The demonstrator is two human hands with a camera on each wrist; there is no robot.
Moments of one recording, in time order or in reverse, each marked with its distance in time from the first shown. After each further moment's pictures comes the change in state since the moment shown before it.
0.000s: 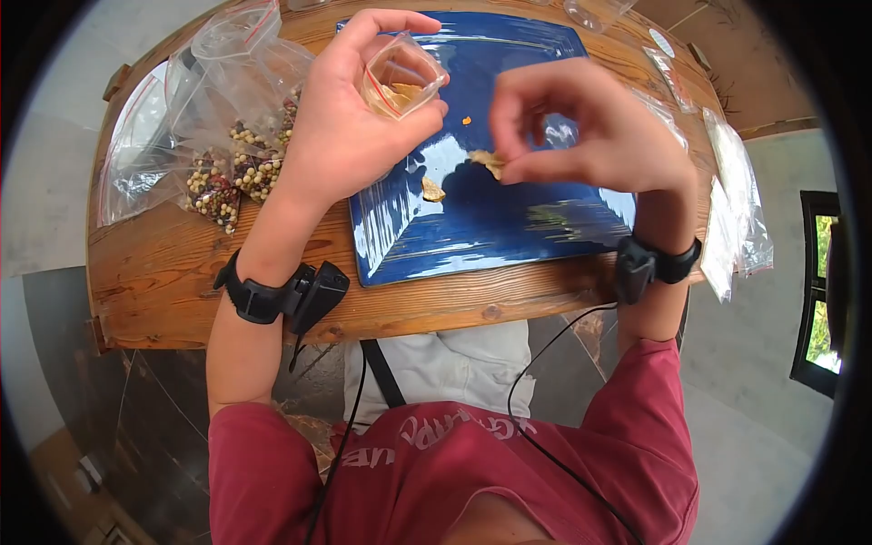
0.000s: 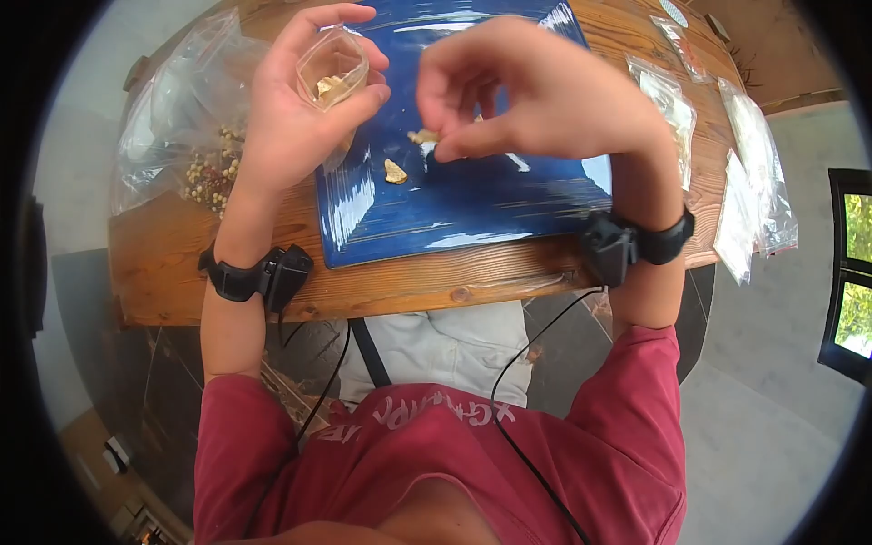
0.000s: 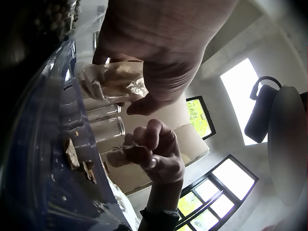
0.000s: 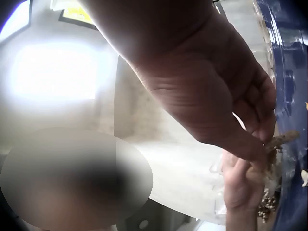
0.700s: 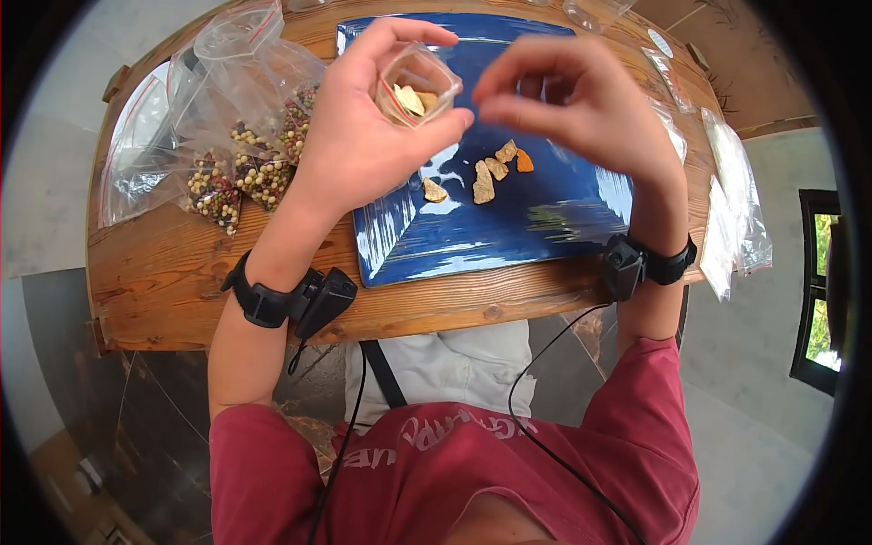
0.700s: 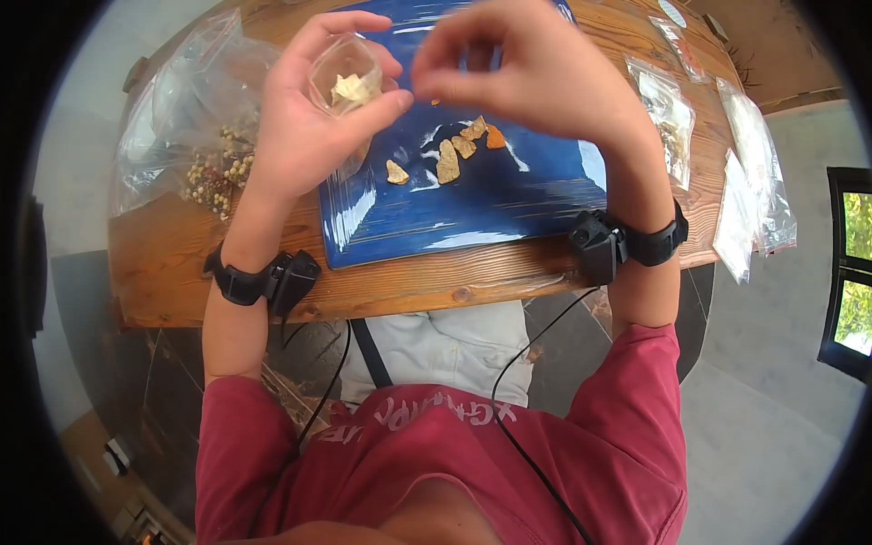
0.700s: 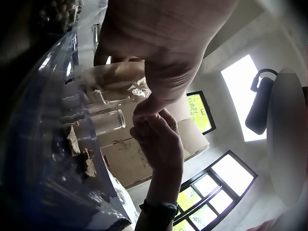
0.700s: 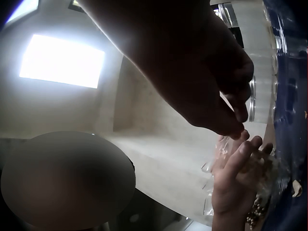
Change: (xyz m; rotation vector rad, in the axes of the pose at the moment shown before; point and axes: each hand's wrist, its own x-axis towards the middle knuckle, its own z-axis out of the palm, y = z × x) left_hand -0.006 -0.003 0.010 0.001 0.046 0.073; right_hand 0.006 0.004 0.003 -0.165 0.271 0.132
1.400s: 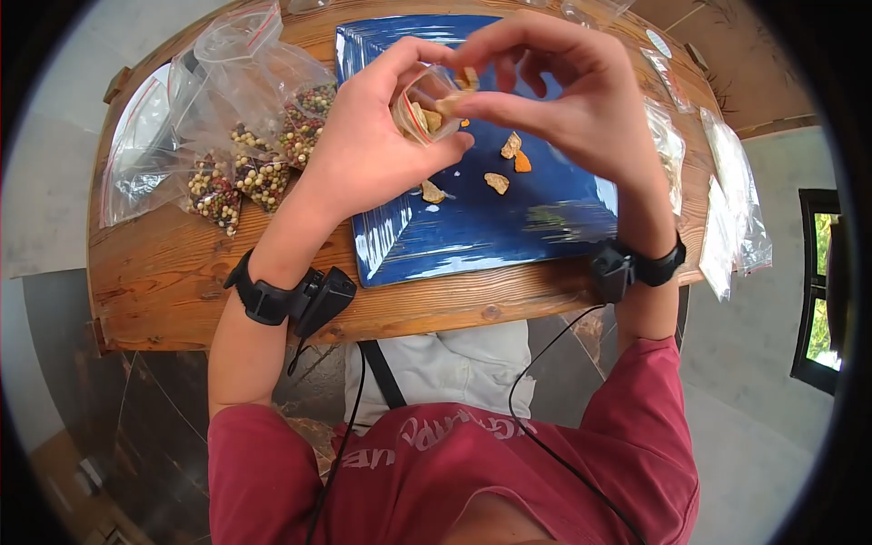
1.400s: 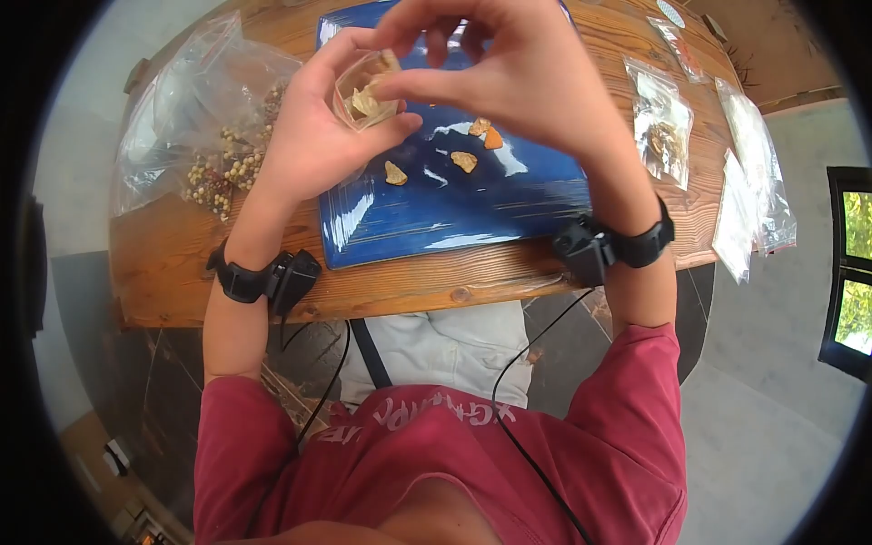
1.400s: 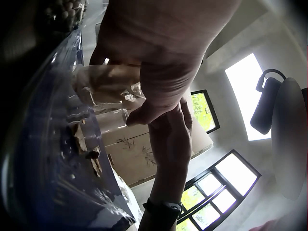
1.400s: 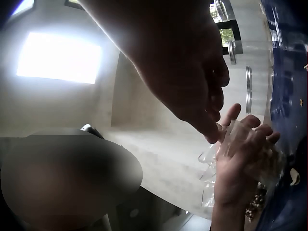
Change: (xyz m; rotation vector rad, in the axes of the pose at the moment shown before) left_hand -0.004 -0.001 0.003 0.158 -0.077 -0.002; right_hand 0.008 -0.011 0.012 0.113 0.274 -0.282
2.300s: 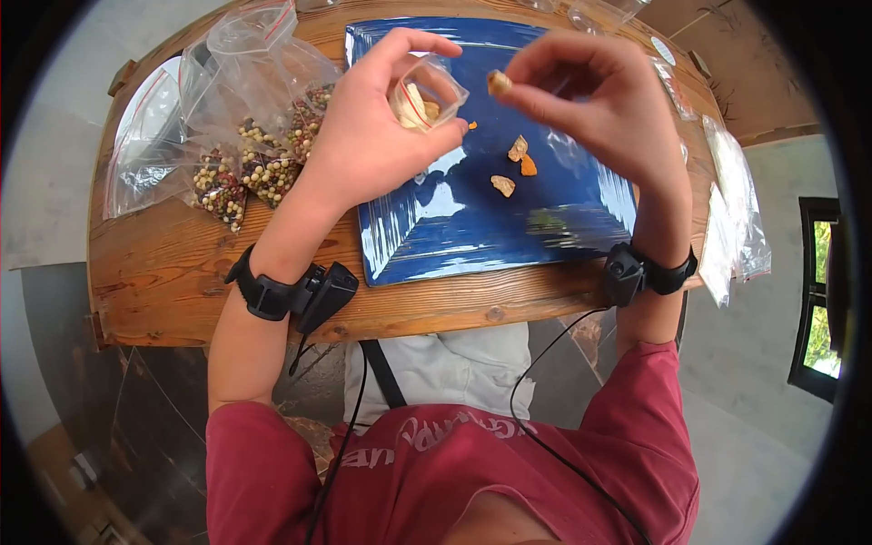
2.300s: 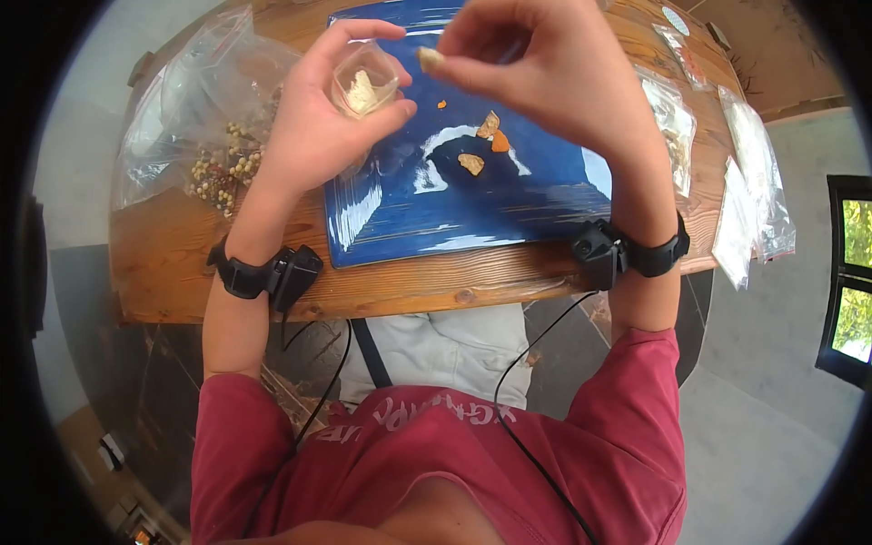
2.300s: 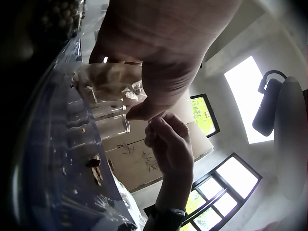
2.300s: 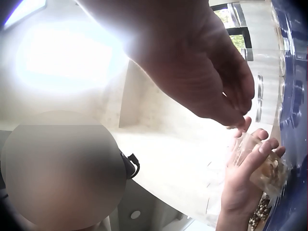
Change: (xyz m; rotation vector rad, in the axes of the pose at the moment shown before) left_hand 0.002 -0.003 -0.009 -0.006 0.012 -0.070; right_hand -0.009 -0.002 -0.008 -0.107 -0.008 0.333
